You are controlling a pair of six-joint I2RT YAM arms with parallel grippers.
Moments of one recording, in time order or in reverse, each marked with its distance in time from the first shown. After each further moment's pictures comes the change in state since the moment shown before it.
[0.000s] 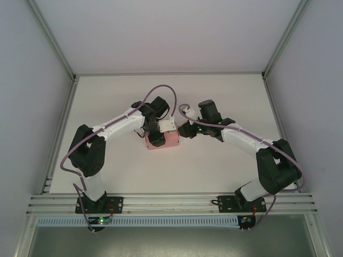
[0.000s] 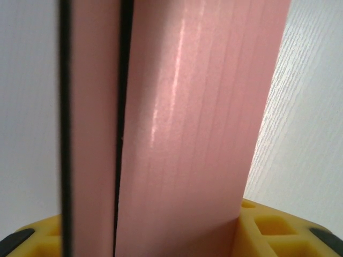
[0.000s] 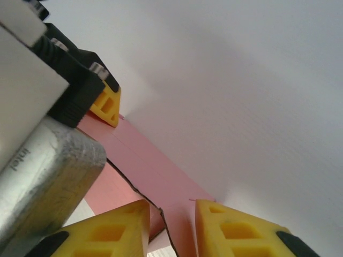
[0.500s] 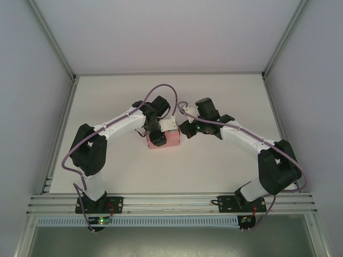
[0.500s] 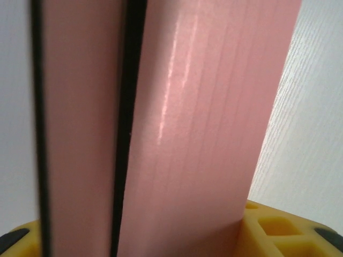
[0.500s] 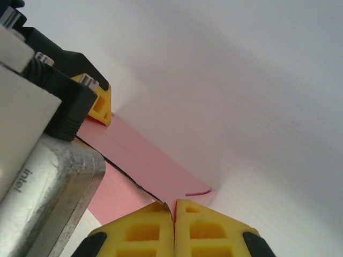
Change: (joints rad) left arm 0.000 0.020 0.021 0.005 0.002 0.000; right arm 0.018 -0.002 0.078 -0.135 0.098 0.072
